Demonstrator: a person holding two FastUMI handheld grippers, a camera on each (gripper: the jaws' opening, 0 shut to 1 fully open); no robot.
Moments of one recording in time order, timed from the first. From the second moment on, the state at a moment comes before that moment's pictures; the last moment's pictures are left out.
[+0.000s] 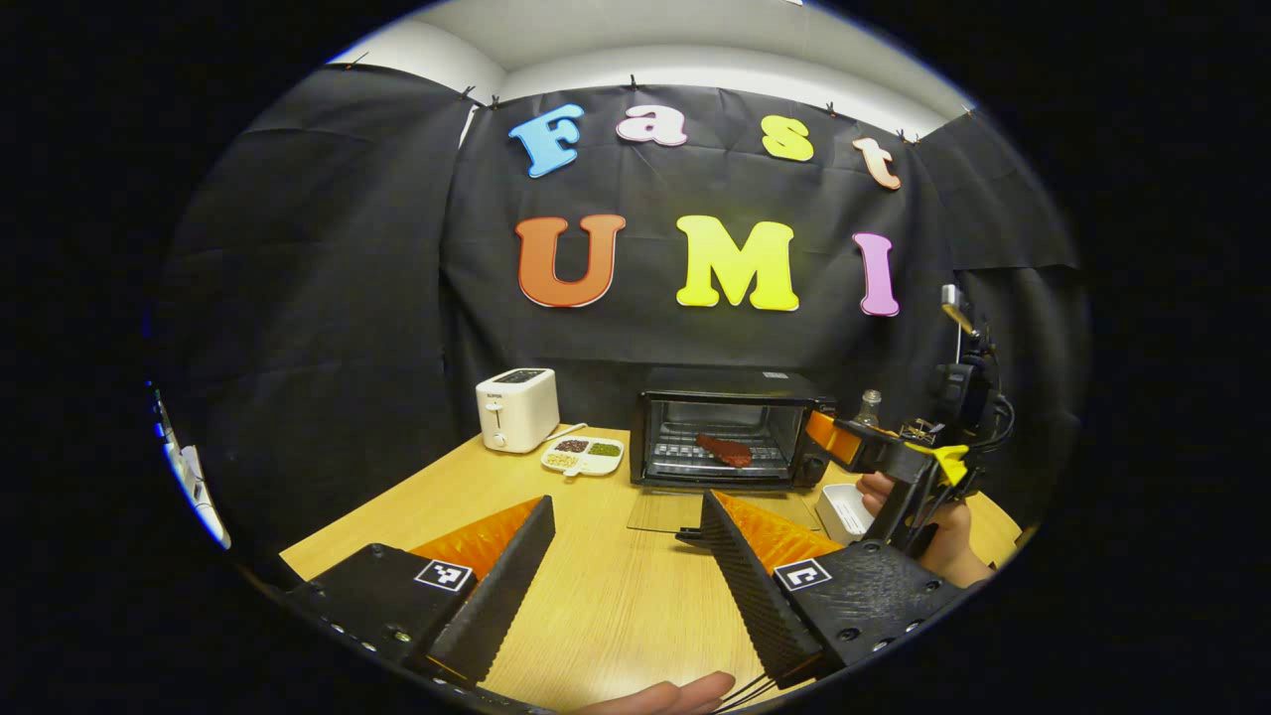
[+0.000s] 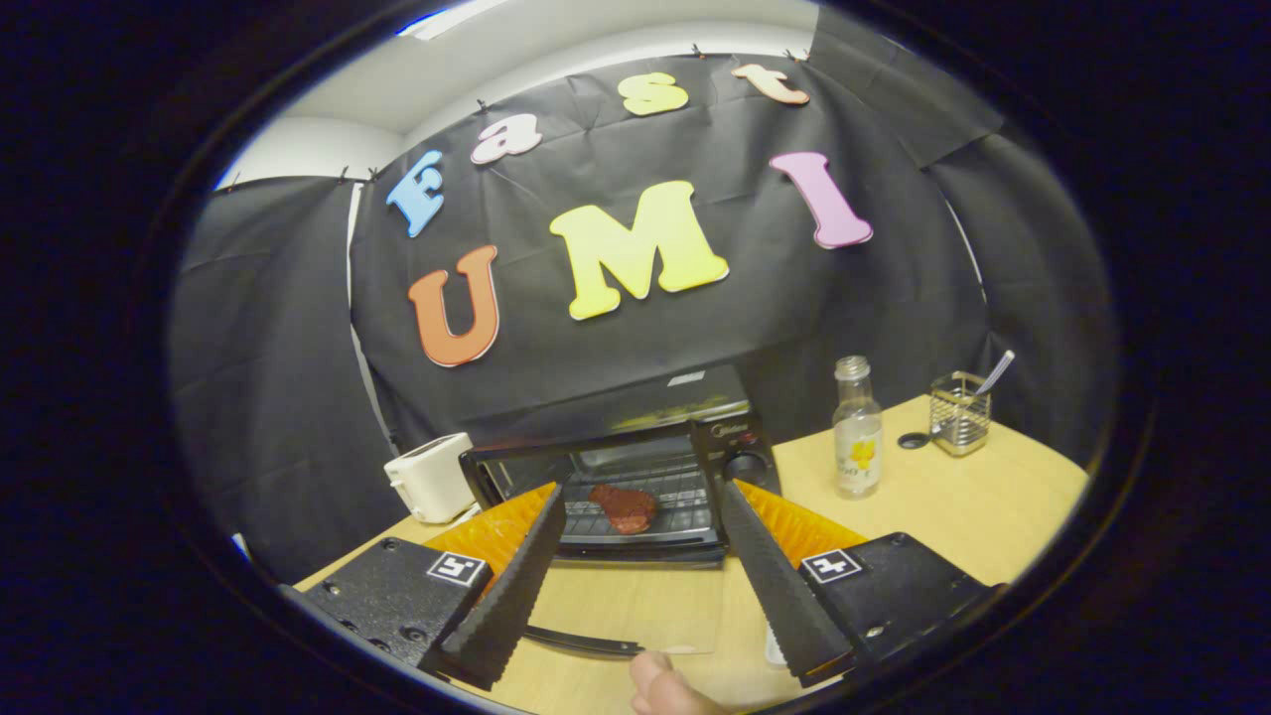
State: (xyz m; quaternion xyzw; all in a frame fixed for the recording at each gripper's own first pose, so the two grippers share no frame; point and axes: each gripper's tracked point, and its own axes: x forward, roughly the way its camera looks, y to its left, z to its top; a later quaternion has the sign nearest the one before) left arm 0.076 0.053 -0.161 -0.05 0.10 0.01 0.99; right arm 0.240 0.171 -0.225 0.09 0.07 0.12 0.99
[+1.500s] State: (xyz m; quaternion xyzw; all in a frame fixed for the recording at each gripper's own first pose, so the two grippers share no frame) left arm 0.196 -0.074 -0.335 0.00 0.30 -0.08 0.95; right arm 0.114 -0.067 -0.054 0.03 -0.04 0.00 1.00
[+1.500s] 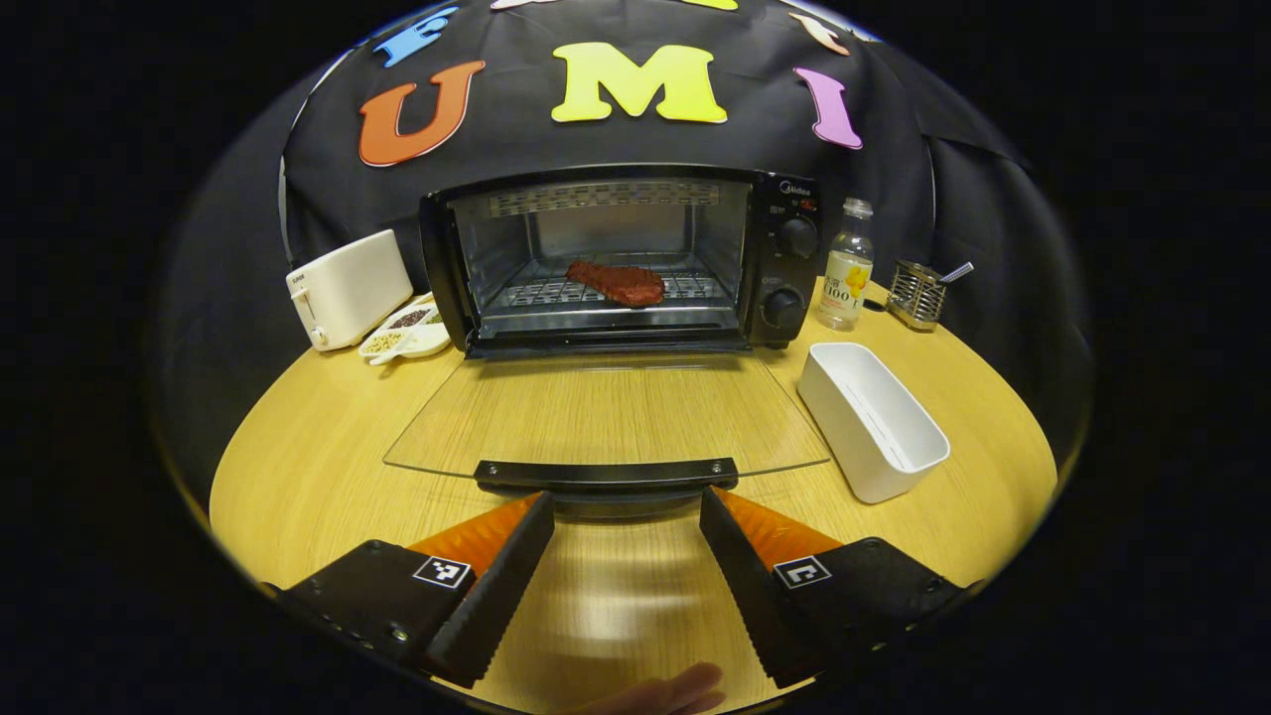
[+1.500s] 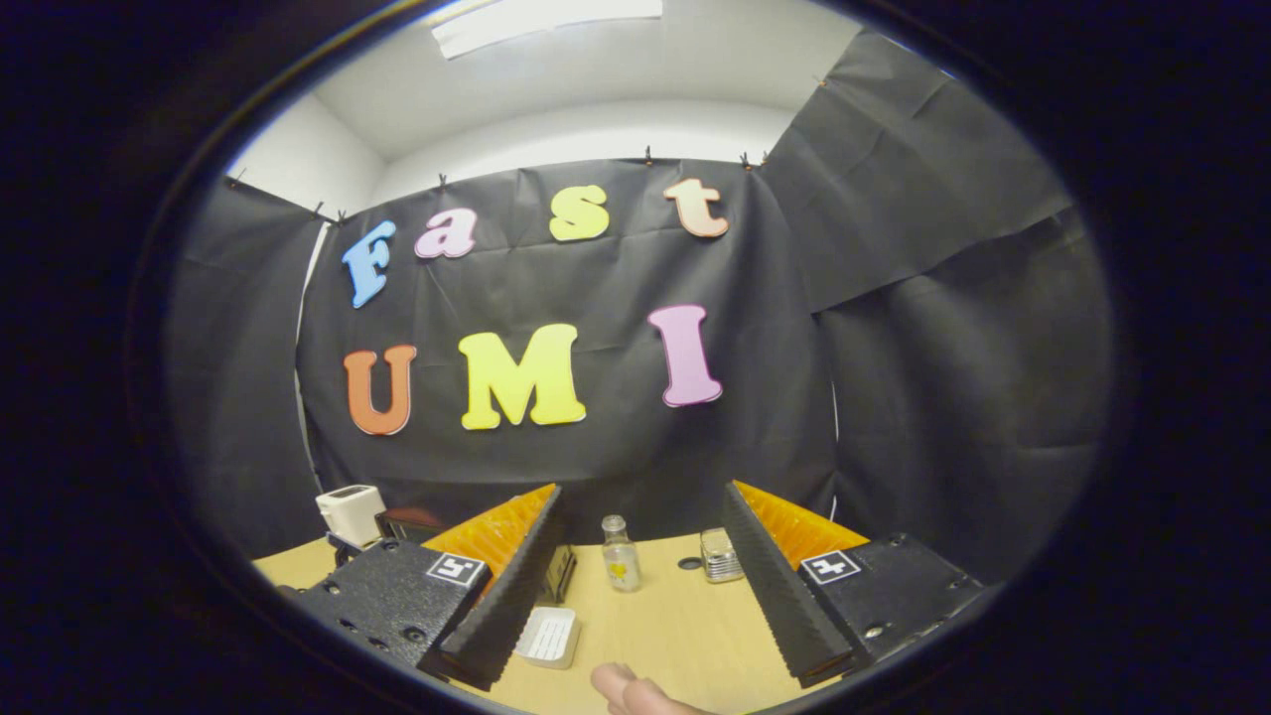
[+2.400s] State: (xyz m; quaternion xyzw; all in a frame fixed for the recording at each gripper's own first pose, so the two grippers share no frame) left arm 0.203 -0.076 -0.316 0.00 0.30 -0.08 0.95; right arm 0.117 -0.068 -0.060 0.04 -0.03 -0.01 1.00
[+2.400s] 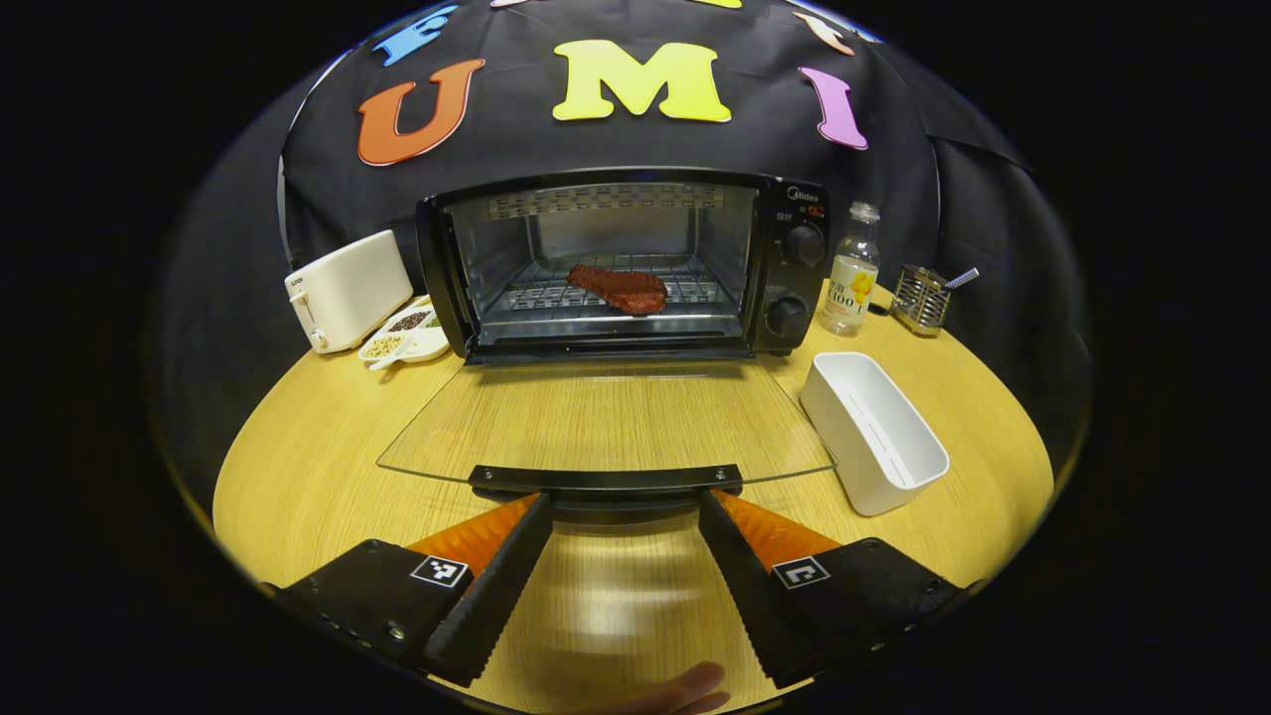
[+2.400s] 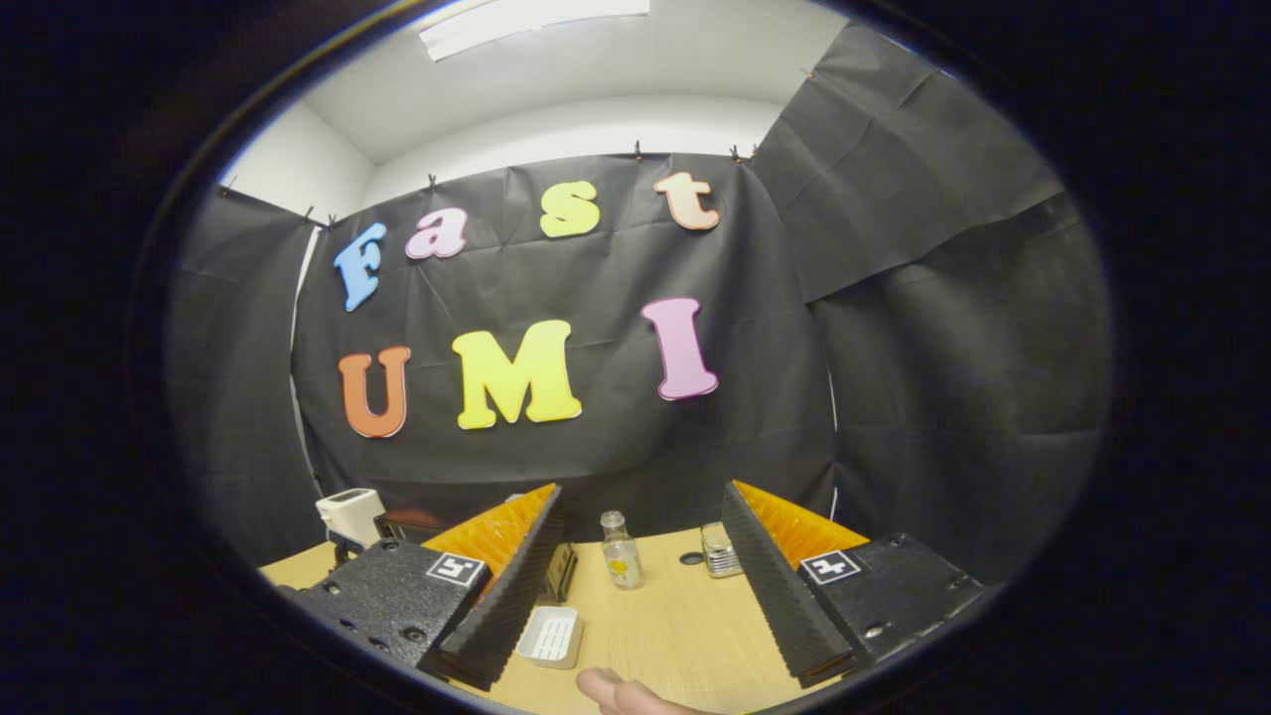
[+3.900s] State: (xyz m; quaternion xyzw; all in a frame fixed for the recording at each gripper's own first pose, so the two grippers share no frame) left arm 0.311 -0.069 -0.187 -0.01 0.12 -0.10 0.99; right arm 0.030 -0.058 -0.022 -0.02 -0.05 -0.02 1.00
